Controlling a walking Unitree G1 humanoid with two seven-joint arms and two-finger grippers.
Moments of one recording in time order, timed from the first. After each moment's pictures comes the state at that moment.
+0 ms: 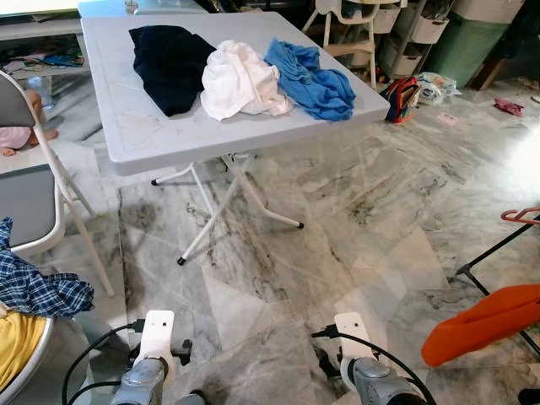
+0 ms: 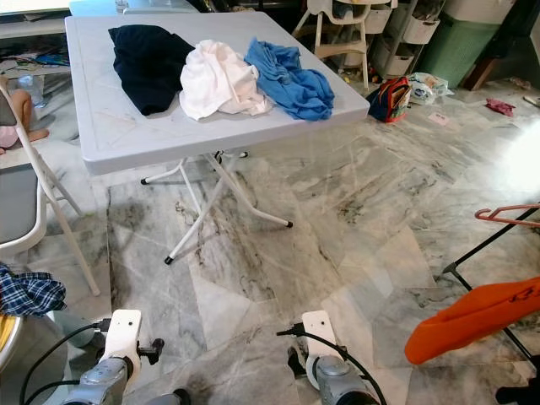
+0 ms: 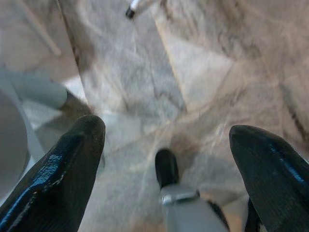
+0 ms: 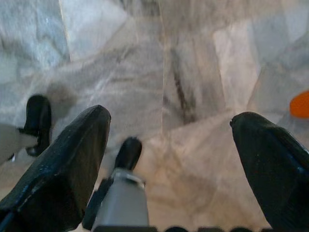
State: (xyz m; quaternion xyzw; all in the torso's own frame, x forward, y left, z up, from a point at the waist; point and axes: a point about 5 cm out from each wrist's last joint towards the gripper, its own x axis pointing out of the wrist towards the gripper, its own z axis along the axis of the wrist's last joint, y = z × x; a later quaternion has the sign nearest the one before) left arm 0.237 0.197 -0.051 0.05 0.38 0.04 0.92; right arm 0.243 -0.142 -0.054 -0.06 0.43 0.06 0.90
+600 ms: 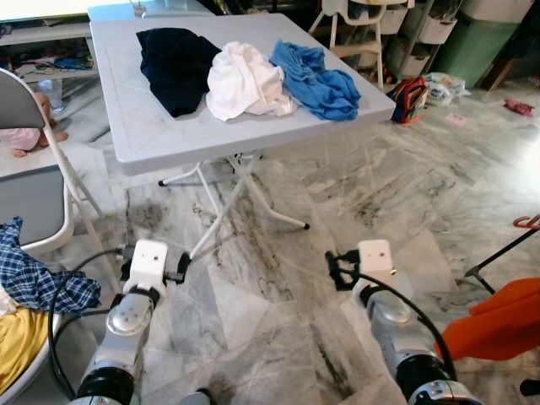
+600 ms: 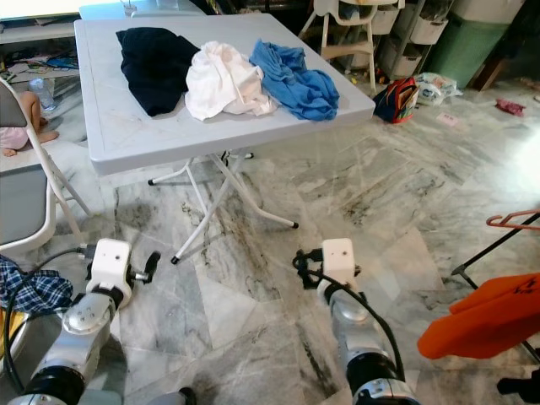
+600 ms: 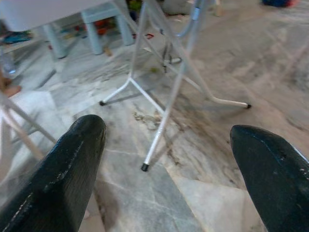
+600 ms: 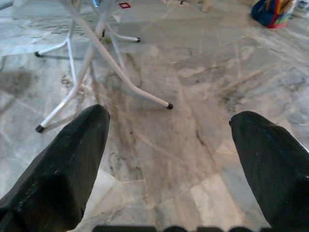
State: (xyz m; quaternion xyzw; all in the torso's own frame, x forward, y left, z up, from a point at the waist) left arm 0.303 0.202 0.046 0.12 0.09 -0.05 0.99; right arm 0.311 -0.167 0.032 -0.03 0.13 0.03 0.99
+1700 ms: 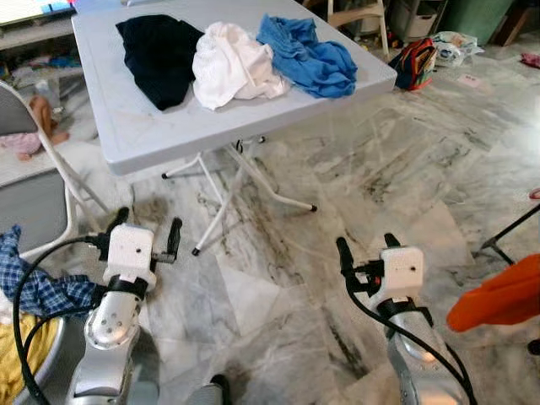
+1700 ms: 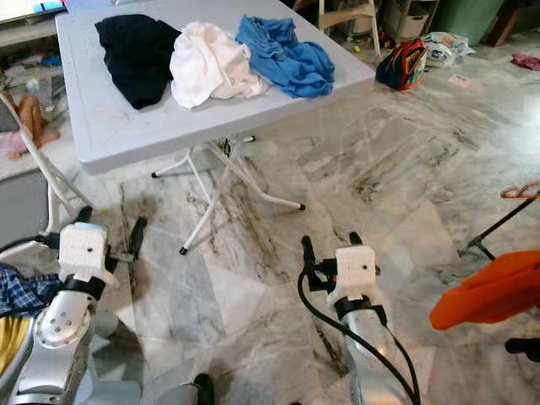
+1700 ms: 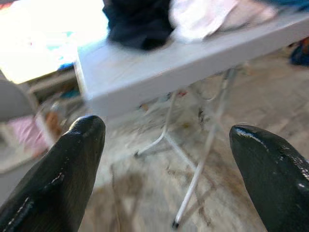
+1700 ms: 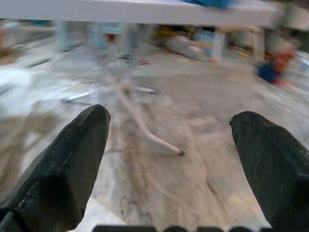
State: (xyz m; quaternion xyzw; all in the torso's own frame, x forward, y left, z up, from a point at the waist) left arm 0.265 0.201 0.114 0.12 -0.07 0.02 0.99; right arm 0.270 -0.142 0.096 -0.05 -0.03 0.11 0.99
